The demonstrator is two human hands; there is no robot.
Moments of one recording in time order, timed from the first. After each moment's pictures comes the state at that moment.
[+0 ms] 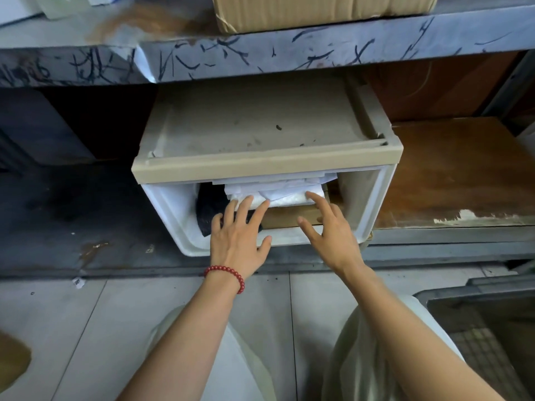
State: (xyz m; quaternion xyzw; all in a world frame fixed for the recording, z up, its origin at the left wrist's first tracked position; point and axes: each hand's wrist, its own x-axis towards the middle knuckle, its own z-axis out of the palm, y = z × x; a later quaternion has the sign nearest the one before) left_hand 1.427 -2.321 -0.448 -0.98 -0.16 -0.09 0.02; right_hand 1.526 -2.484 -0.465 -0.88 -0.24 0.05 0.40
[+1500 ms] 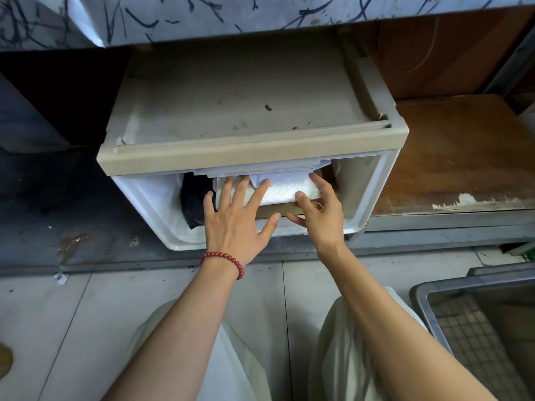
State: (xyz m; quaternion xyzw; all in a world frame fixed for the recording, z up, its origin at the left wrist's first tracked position) left_hand 1.455 -2.325 -0.457 -0.98 -0.16 -0.12 0.03; right_hand 1.532 -2.456 -0.466 -0.67 -0.05 0.12 0.73
